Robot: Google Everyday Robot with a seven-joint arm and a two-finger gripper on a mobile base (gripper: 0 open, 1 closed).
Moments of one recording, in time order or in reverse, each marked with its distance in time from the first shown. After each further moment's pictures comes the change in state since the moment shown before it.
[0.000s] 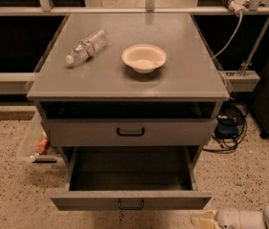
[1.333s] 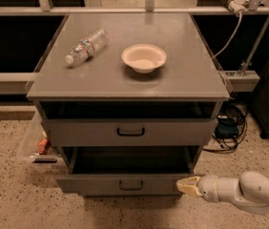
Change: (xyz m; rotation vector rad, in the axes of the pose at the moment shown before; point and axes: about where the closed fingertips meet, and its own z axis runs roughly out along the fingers) arm -0.101 -0.054 0.053 0.114 -0.035 -0.197
